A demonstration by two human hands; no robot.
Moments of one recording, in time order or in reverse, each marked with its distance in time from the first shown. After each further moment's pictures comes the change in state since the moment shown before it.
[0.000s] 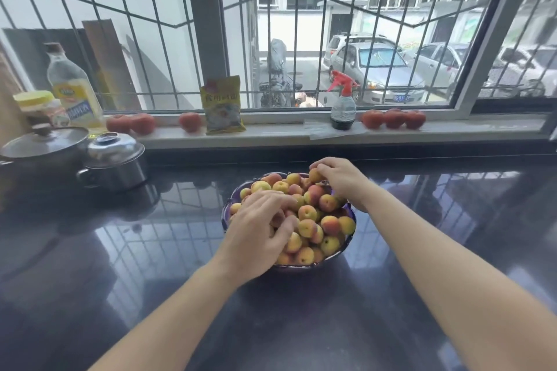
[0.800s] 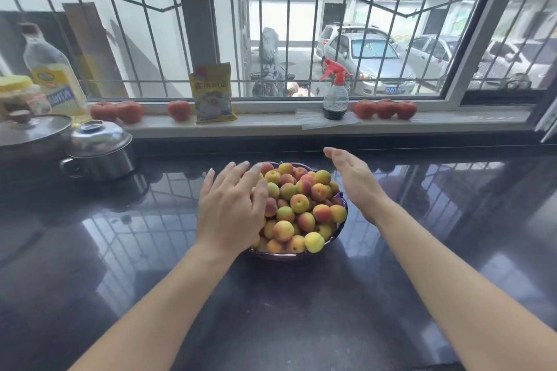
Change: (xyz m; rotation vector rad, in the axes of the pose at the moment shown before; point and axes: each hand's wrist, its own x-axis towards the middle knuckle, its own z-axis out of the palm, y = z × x) left_hand 0.010 0.008 -0.013 0.373 0.034 -0.244; right_hand -0.043 0.023 -0.009 0.185 0.124 -0.114
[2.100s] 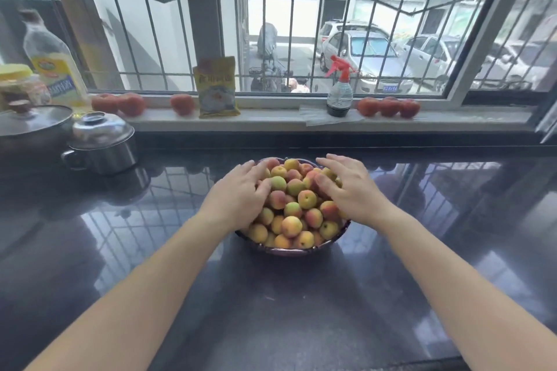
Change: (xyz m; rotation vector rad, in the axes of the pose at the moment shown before) left_hand 0.034 -0.019 -0.008 -0.069 -0.486 -0.066; right_hand -0.015 -0.002 0.016 -0.618 -0.033 -0.146
